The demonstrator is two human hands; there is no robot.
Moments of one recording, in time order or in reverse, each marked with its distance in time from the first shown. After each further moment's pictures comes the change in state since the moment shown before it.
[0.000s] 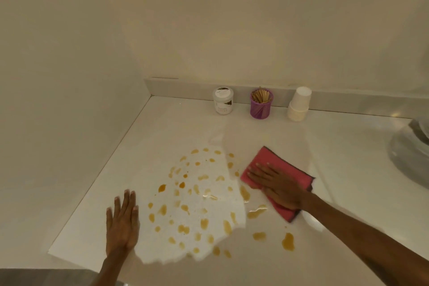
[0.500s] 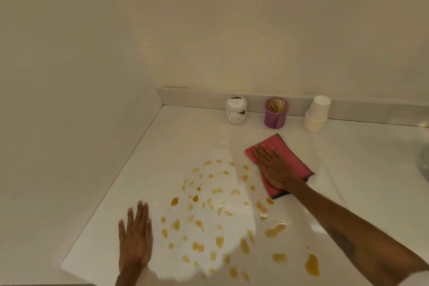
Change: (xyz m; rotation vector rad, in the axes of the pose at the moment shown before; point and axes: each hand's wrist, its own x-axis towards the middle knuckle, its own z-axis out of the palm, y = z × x) left_hand 0.007 -0.001 0.004 -0.007 0.003 -0.020; right_hand 0.108 0.008 -0.037 0.094 0.042 0.363
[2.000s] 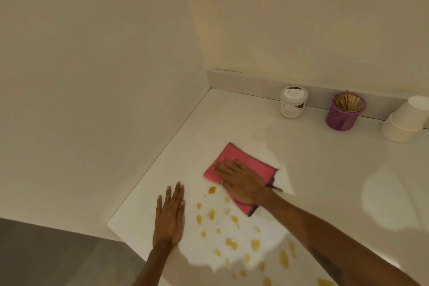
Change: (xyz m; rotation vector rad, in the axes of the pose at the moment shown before) left_hand 0.006 -0.008 0.001 -0.070 0.047 0.017; right_hand 0.068 -0.201 0.043 0.001 -0.013 -0.556
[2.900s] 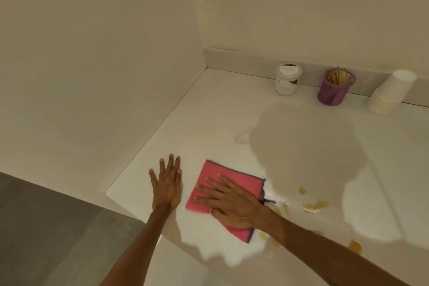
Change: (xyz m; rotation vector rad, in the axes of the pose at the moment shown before) left_hand 0.000 -0.005 -0.002 0.030 -0.017 -0.076; right_hand -0.091 -0.102 0.038 -0.043 0.029 -0.252
